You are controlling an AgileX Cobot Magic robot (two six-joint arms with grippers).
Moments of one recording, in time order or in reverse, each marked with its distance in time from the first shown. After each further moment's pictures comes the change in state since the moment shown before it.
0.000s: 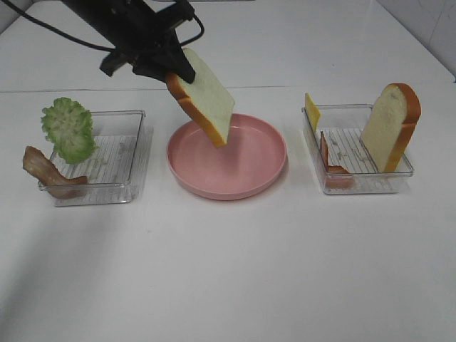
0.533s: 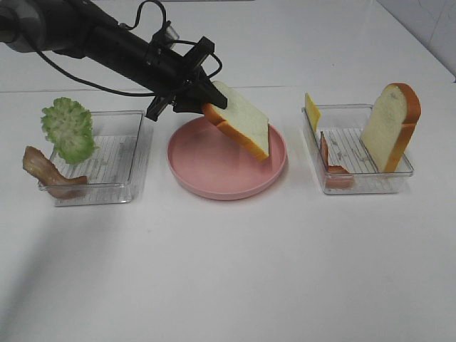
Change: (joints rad) left arm -0.002 0.206 0.000 -0.351 -0.084 0.158; right arm 0.000 0.000 0.000 0.000 0.000 0.000
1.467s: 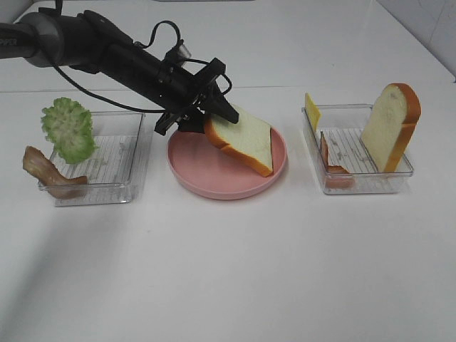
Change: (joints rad) left arm -0.031 0.041 0.000 0.021 -0.008 0.010; right arm 0.000 0.000 0.000 0.000 0.000 0.000
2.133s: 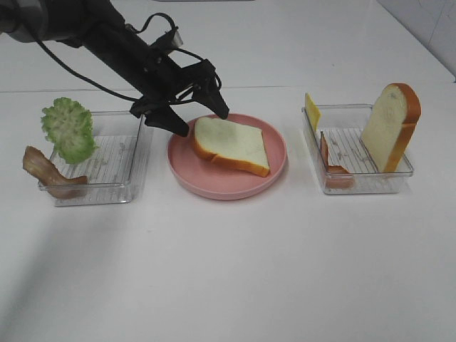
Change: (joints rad) left arm 0.000 -0.090 0.000 0.287 0.012 -0.052; right arm 0.000 0.000 0.000 0.000 0.000 0.000
